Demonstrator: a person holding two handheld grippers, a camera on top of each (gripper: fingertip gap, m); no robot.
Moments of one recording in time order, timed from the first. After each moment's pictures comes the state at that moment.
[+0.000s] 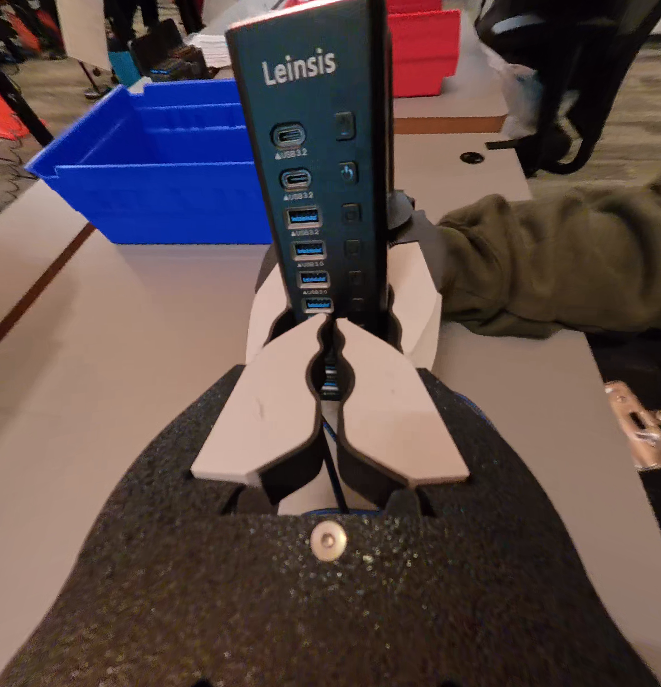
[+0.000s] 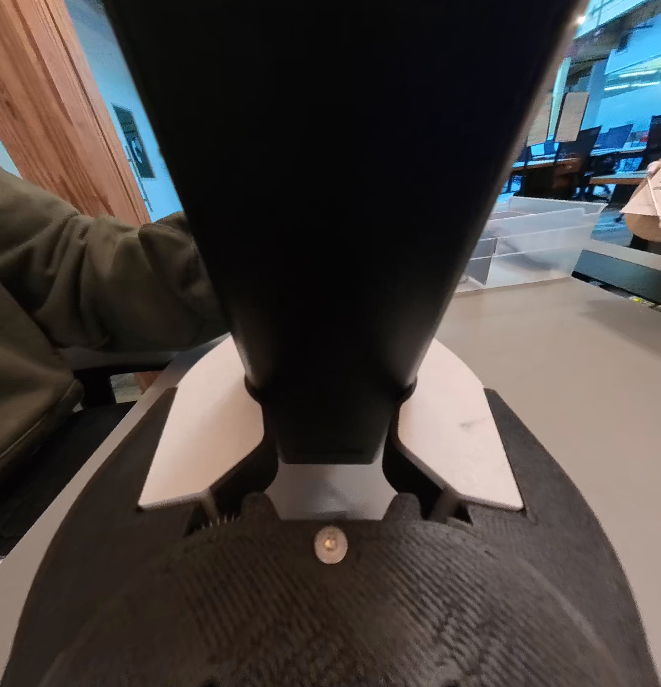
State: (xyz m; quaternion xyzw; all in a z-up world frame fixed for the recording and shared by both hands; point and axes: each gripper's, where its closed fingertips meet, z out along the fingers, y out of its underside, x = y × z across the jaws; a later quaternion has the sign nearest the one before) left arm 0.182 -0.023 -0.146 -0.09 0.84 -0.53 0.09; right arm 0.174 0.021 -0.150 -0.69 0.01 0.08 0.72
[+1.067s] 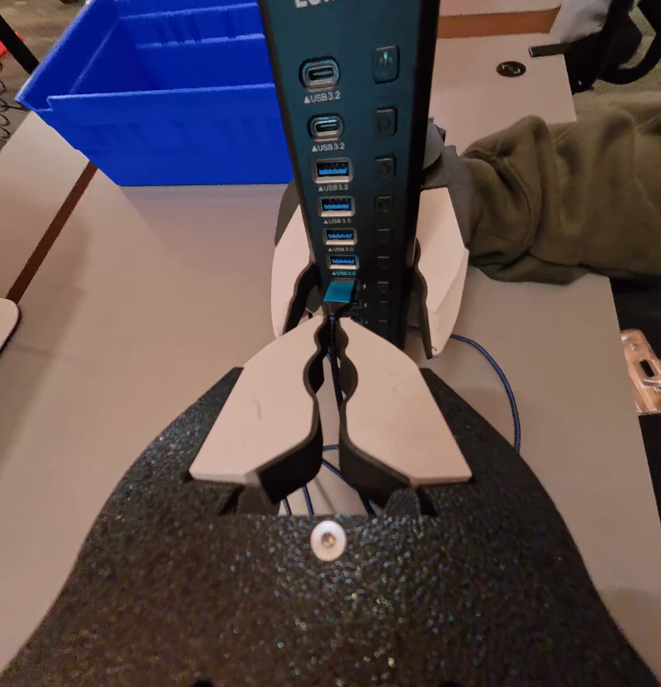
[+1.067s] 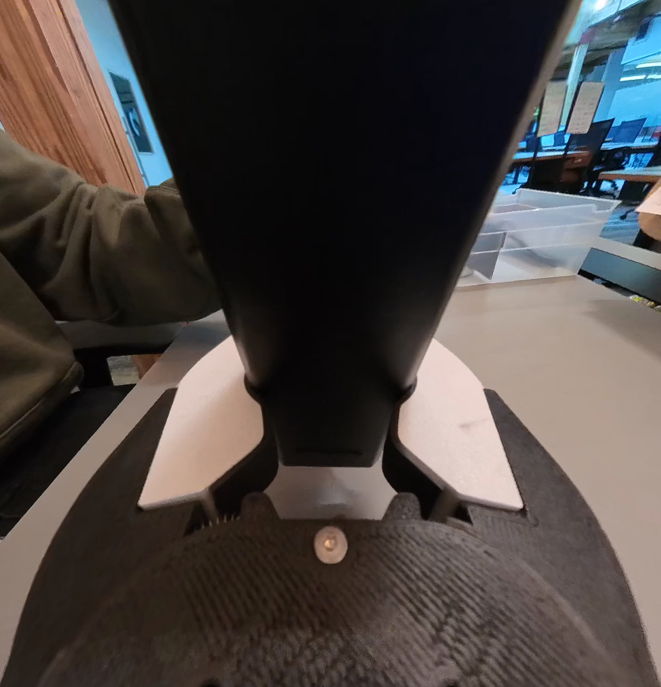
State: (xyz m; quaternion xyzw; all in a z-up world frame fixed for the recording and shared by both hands) left arm 0.183 0.001 -0.157 -0.10 0.88 -0.45 0.10; right arm 0.168 0.021 -0.155 -0.70 -0.01 0.07 0.71
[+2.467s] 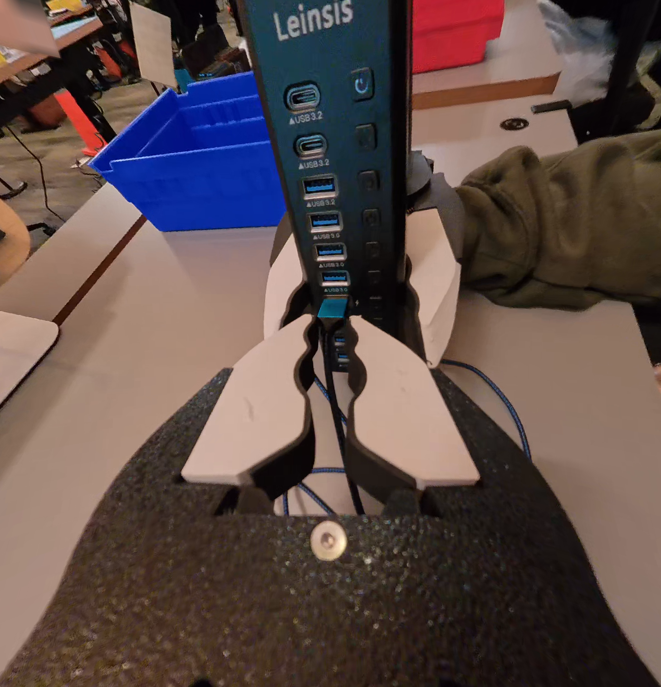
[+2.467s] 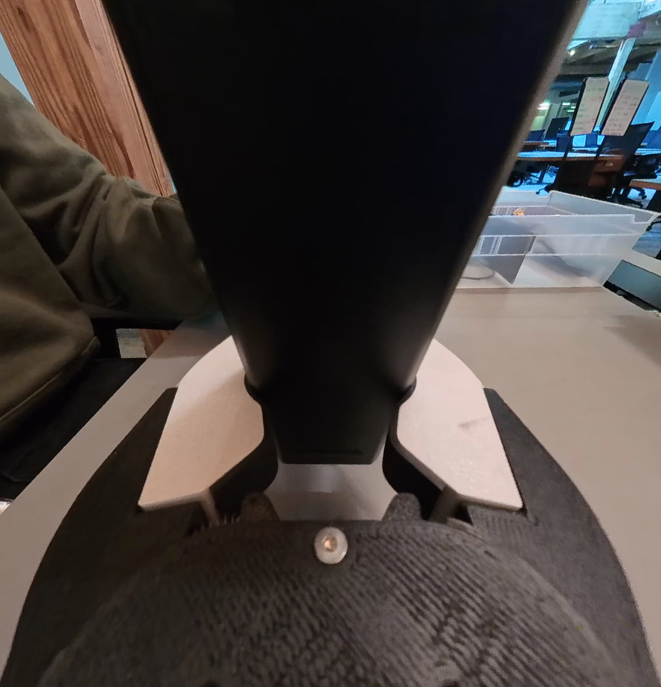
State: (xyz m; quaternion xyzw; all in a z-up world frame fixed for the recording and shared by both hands) left arm 0.169 -0.003 -0.158 -0.10 0.83 -0.52 0.17; right arm 0.153 0.024 -0.159 -0.71 -0.06 0.07 0.70
